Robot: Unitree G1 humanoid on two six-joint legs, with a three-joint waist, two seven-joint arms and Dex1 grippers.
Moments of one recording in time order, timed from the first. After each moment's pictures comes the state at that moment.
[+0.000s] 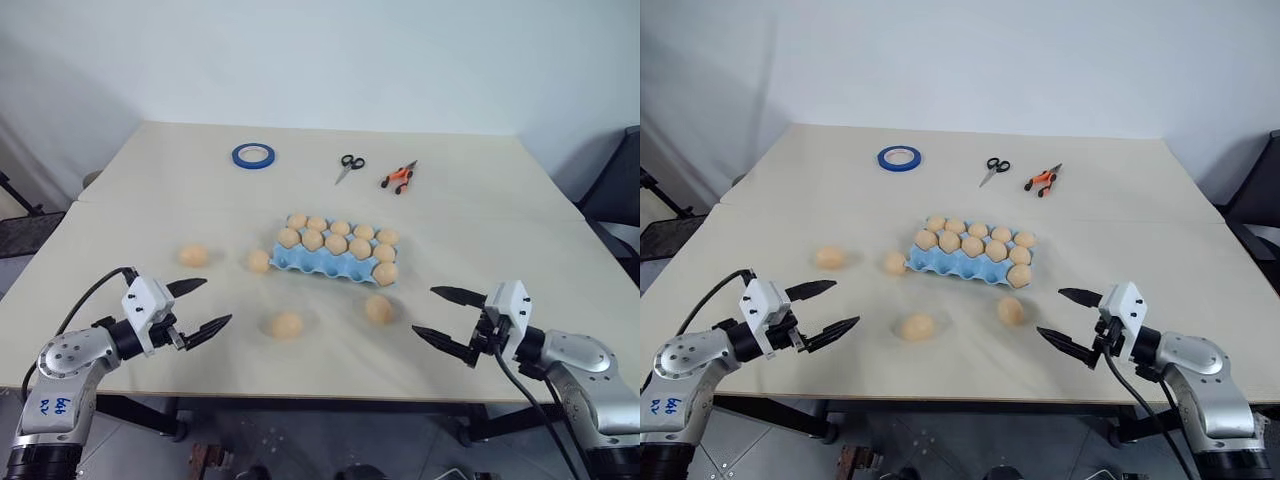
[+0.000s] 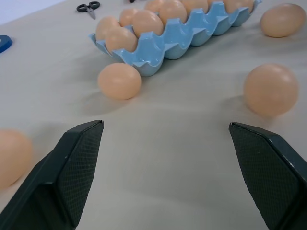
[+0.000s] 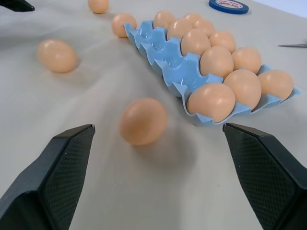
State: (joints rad) left arm -0.14 0.69 0.26 0.00 -0.34 0.04 -0.88; right arm -0.15 -0.65 -0.16 -0.08 0.45 0.11 1.02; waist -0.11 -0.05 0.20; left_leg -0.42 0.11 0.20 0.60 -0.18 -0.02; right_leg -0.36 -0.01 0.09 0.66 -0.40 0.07
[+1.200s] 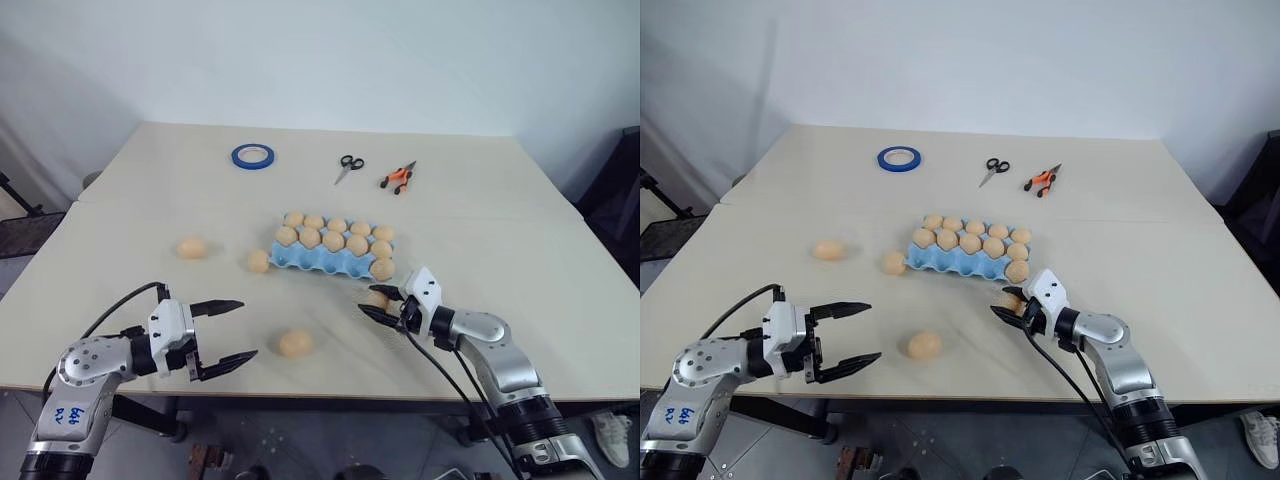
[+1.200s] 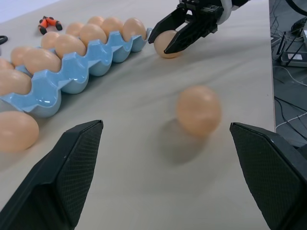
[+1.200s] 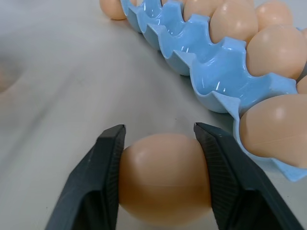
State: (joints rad) left arm -0.10 0.68 0.18 -0.07 -0.41 -0.03 -1.08; right arm -0.42 -0.43 0.09 0.17 0.21 0.11 0.85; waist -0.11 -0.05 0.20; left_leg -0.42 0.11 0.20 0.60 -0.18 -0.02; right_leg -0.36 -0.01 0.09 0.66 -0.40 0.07
